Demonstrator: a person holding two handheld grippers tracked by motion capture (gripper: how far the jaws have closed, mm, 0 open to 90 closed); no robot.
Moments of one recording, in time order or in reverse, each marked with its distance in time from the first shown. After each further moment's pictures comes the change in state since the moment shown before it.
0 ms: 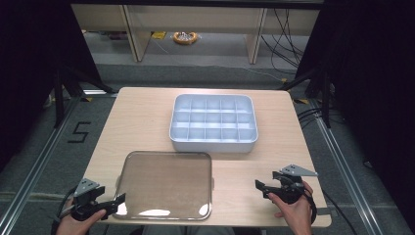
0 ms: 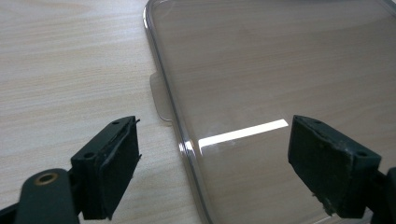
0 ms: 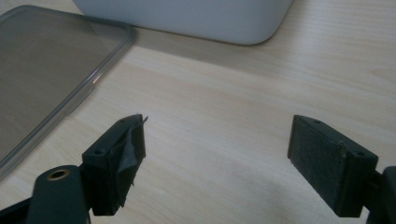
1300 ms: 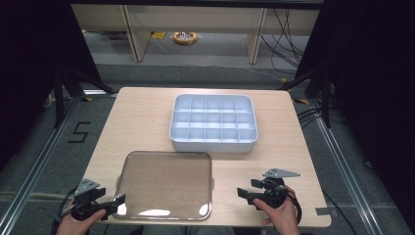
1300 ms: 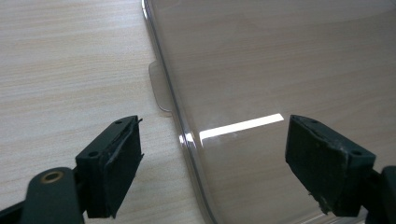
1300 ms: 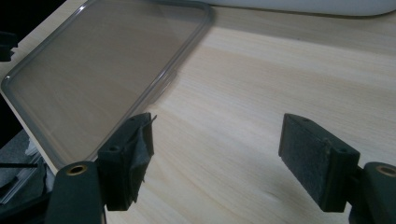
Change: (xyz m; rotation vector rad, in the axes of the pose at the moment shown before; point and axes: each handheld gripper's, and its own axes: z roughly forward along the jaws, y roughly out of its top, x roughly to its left) left arm 0.006 -0.001 0.000 0.073 -0.011 0.021; right arm 0.041 0.000 0.019 0.074 0.222 0.085
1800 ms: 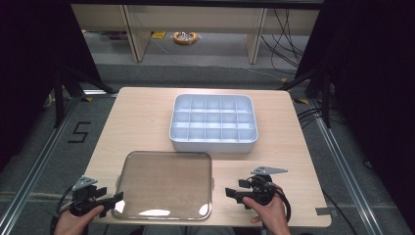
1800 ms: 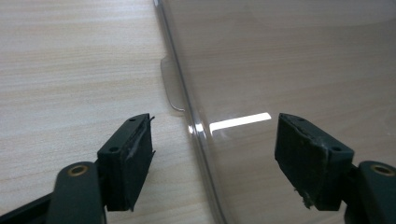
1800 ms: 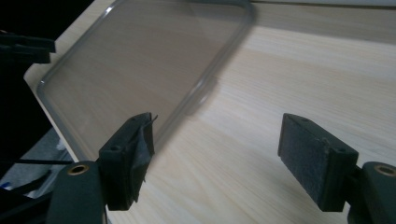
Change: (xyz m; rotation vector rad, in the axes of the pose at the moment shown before) left arm 0.015 0.004 0.007 0.019 -0.032 -0.071; right arm 0.015 0.011 0.023 0.023 0.095 -0.008
